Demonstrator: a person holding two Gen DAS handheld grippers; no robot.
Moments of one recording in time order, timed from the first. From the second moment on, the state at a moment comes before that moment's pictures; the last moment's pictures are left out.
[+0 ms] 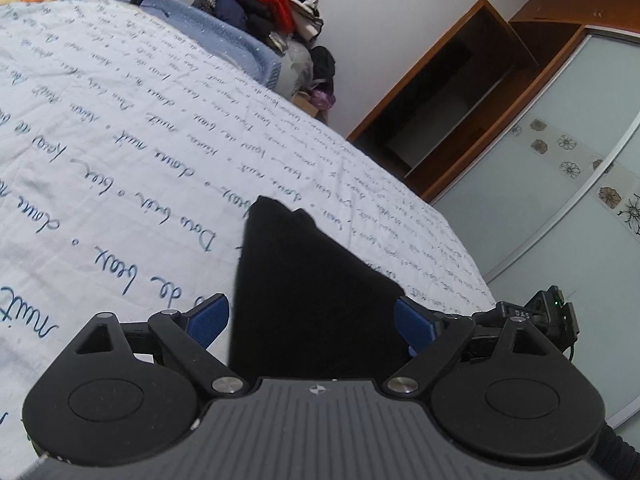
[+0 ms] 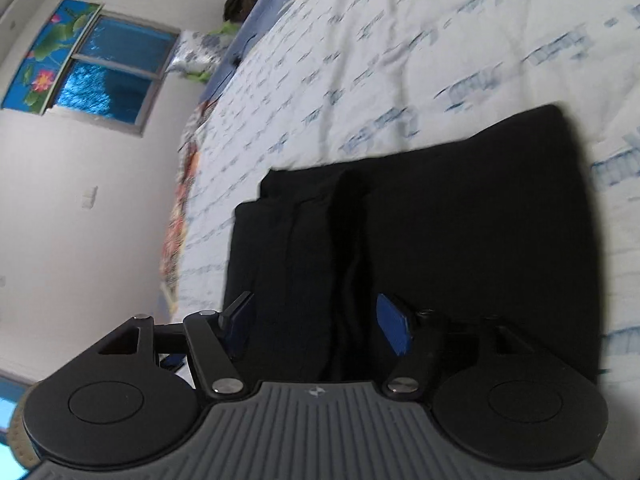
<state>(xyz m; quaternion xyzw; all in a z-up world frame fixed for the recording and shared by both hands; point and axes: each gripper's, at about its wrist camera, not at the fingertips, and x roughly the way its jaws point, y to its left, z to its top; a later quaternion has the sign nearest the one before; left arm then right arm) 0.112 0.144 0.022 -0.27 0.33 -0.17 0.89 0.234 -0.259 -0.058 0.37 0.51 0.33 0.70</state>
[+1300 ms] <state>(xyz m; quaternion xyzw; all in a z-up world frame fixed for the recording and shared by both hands) 0.135 0.000 -0.010 -0.06 0.36 -0.28 0.89 0.188 -0.327 -0.042 0.27 0.48 0.24 0.80</state>
